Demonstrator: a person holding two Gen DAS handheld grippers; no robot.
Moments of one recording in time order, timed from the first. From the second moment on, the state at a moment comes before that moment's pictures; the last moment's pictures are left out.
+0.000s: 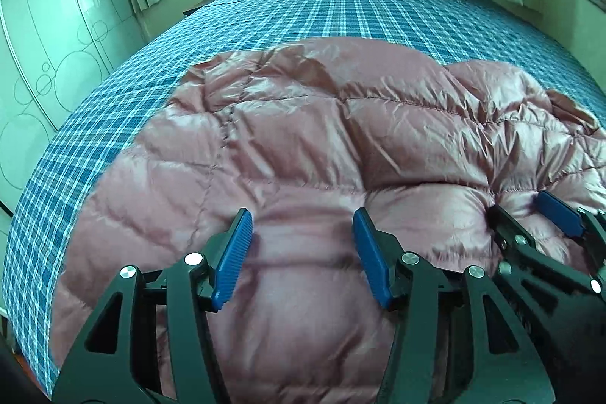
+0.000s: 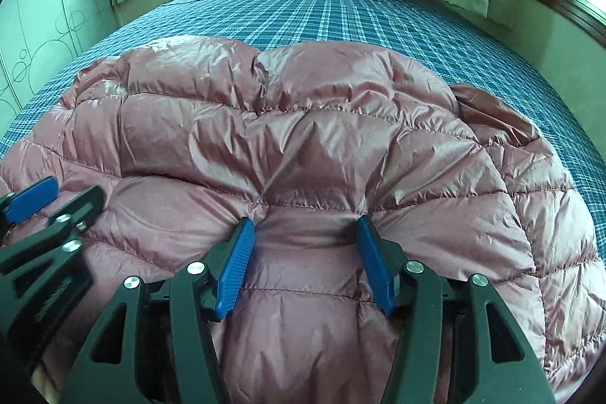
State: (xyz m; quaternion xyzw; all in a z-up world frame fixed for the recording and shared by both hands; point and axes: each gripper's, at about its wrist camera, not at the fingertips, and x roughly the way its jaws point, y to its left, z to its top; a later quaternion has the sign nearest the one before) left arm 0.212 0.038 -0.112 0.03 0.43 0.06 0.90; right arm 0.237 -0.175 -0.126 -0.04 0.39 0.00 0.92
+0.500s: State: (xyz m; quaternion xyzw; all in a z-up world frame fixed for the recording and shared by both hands) left arm 0.153 0.178 -0.092 -0.18 0.43 0.06 0.88; right arm 0.234 -0.174 -0.125 -0.04 0.38 0.00 0.92
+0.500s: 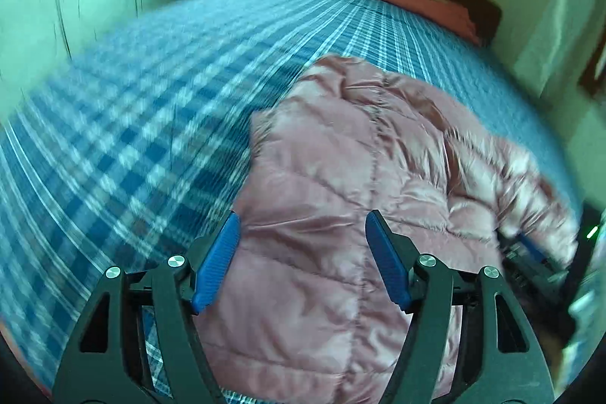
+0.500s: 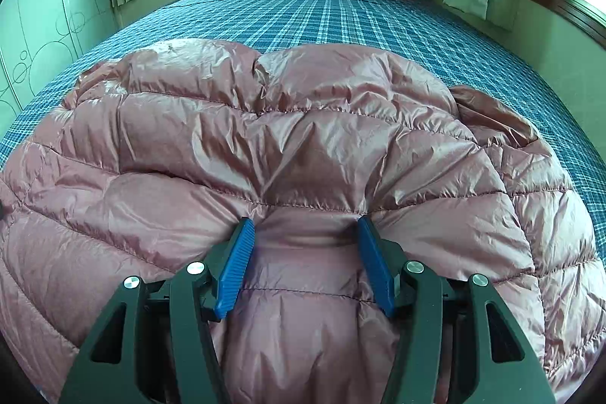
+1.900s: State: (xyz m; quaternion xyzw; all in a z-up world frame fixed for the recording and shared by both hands) left arm 0.179 0.195 -0.118 -0.36 0.40 -0.06 0.84; right arm 0.234 -0.167 -0.123 -0.04 0.38 -0.01 0.92
